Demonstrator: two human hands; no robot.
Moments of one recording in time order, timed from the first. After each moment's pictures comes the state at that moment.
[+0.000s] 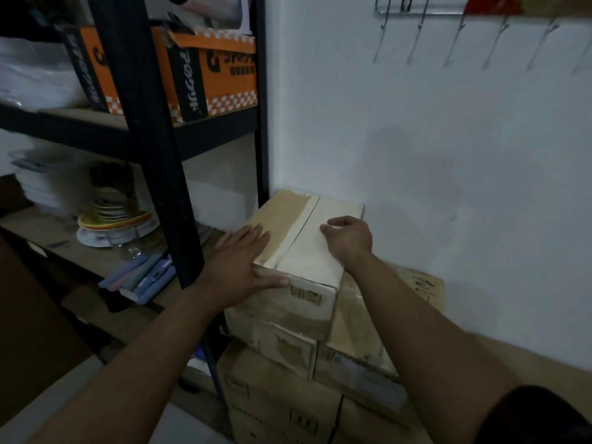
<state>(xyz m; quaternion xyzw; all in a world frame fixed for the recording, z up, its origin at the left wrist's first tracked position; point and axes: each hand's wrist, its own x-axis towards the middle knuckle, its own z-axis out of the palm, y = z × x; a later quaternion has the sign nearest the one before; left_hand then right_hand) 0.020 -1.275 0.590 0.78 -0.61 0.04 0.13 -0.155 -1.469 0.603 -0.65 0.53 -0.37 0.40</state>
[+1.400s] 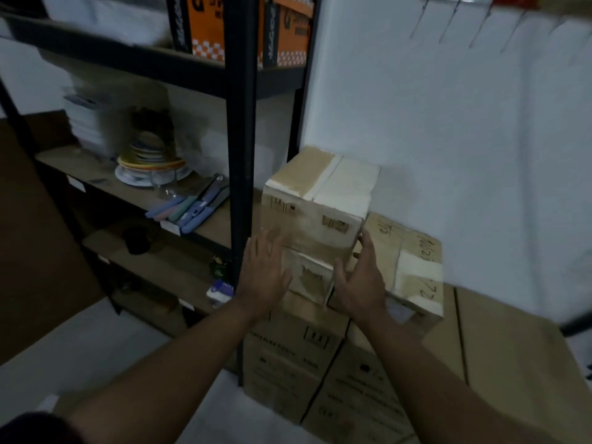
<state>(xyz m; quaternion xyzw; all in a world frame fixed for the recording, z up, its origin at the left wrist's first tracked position) -0.051 -1.156 0.475 0.77 -0.55 0.14 0.27 -0.248 -1.245 0.511 -0.79 0.41 -0.39 0.25</state>
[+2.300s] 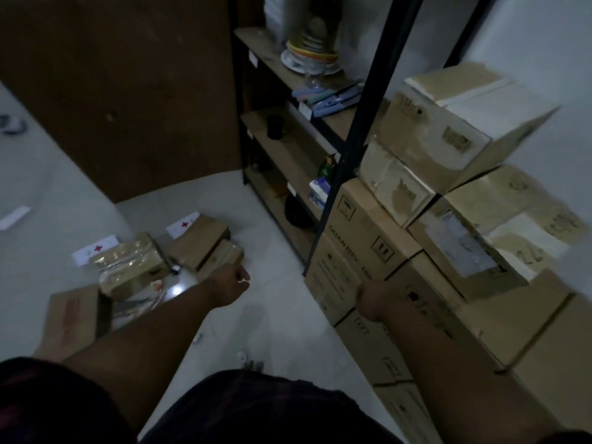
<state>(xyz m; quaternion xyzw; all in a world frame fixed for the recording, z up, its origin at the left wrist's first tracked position) -0.160 -0.813 0.314 0.92 -0.23 -0.26 0.21 -0.332 -1.141 0.392 -0.92 0.21 0.33 0.03</state>
